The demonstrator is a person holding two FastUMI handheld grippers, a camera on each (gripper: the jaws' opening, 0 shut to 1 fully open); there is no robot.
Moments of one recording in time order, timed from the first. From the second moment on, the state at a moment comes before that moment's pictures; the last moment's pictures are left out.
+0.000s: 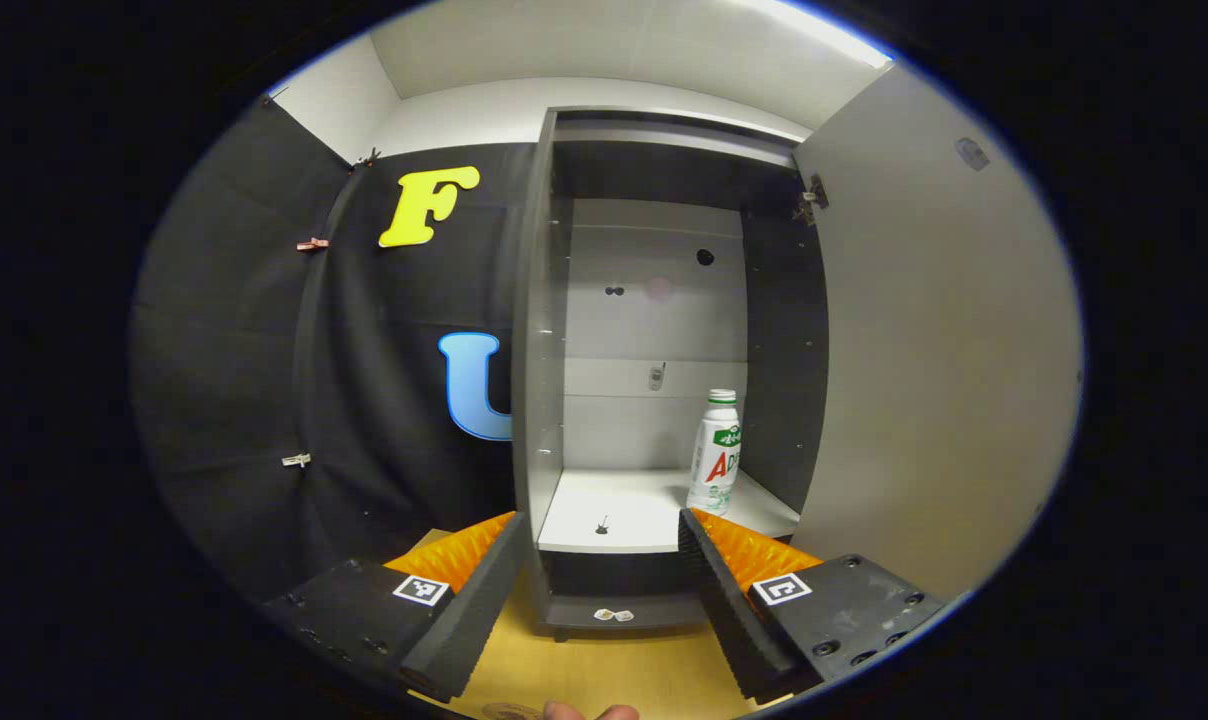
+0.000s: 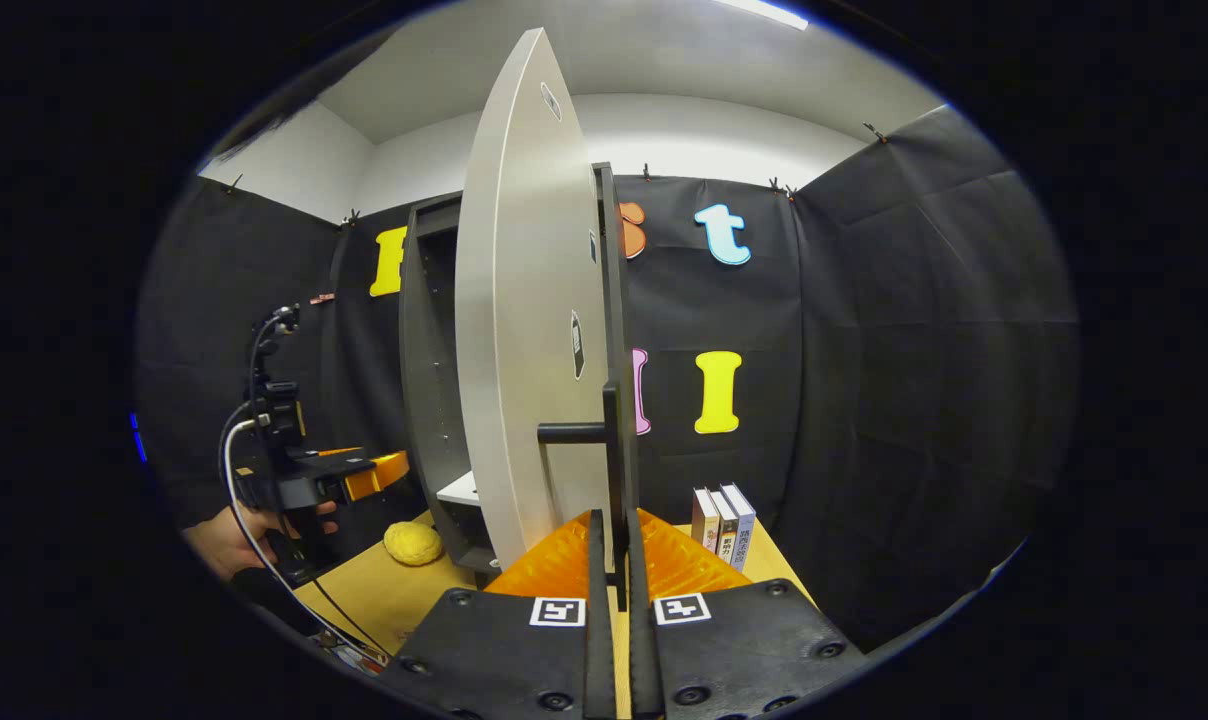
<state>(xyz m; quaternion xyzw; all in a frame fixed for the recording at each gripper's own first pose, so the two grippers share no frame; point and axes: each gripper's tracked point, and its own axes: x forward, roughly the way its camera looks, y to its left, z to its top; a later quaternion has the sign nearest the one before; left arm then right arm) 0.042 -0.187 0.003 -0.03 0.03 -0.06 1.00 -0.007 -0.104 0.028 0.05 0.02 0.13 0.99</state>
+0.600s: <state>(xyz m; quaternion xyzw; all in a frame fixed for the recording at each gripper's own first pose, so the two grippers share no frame) 0.079 -0.269 0.009 -0.01 0.03 -0.09 1.00 -0.018 -0.167 0.024 0.12 0.04 0.14 0.98</state>
